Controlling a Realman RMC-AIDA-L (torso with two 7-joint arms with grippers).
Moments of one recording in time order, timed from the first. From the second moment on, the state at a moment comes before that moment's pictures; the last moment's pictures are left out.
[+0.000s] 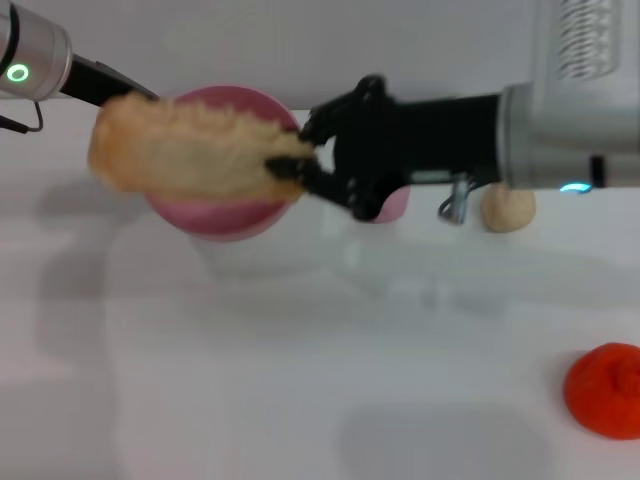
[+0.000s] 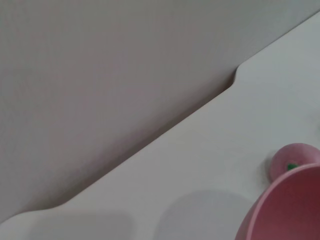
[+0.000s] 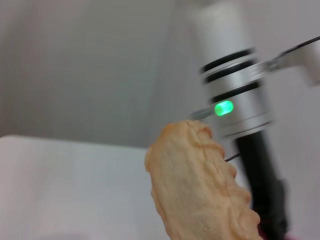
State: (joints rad) left arm -0.85 -1.96 0.93 0.93 2.52 1.32 -2.24; right arm 0.41 2.09 -1.52 -1.49 1.34 1.18 -1.42
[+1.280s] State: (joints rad) left arm -0.89 -2.00 0.97 0.90 2.52 1.32 -2.23; right arm 0.43 2.08 -1.63 -1.21 1.56 0.74 -1.72
